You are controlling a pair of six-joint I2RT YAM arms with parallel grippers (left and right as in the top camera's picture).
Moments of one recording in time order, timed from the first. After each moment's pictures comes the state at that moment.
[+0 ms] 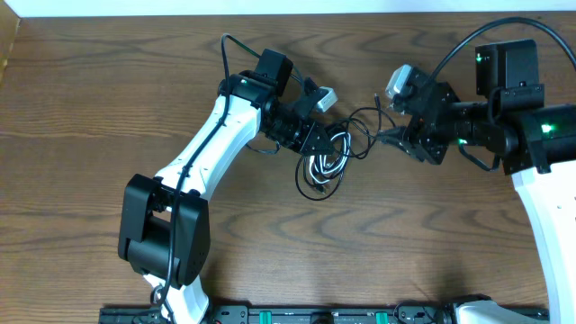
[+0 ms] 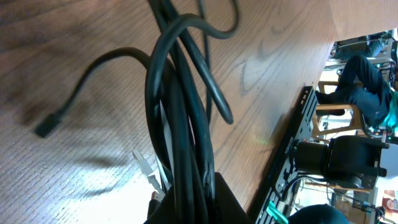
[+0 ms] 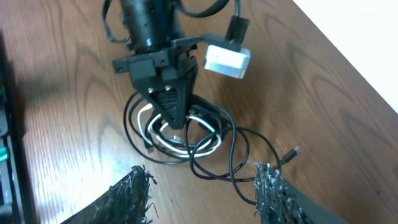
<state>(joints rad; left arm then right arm) -0.39 1.89 1.51 -0.95 0.84 0.14 0.16 1.39 1.55 -1.11 -0.63 -0.72</state>
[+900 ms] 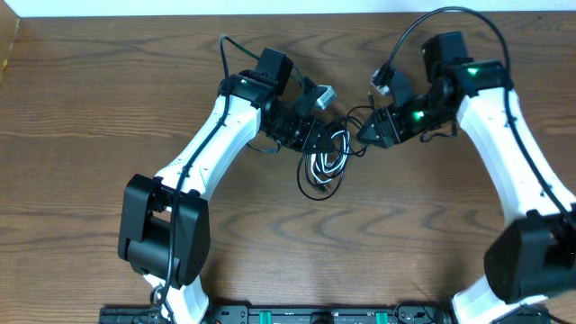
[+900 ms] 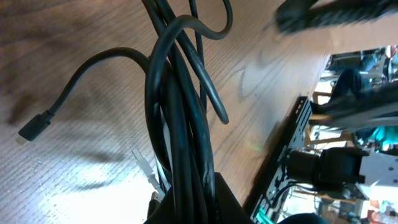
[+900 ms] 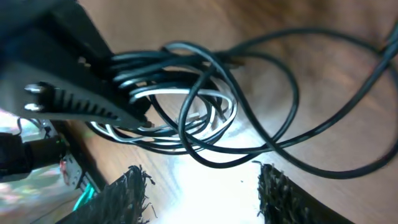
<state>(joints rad) -0.39 1.89 1.51 -0.93 0.84 0.05 0.18 1.77 1.55 -1.15 -0.64 -0.26</state>
